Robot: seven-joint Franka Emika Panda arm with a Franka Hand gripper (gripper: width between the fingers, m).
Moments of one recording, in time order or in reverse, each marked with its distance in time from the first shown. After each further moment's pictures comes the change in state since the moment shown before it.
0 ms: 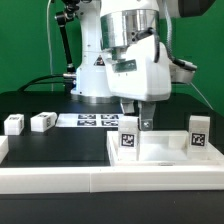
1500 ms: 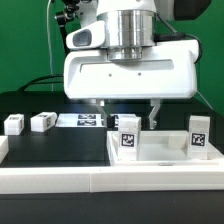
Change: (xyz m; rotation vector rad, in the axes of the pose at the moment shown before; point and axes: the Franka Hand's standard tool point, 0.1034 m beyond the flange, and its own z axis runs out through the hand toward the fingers) arm 0.012 0.000 0.001 -0.039 0.028 -0.930
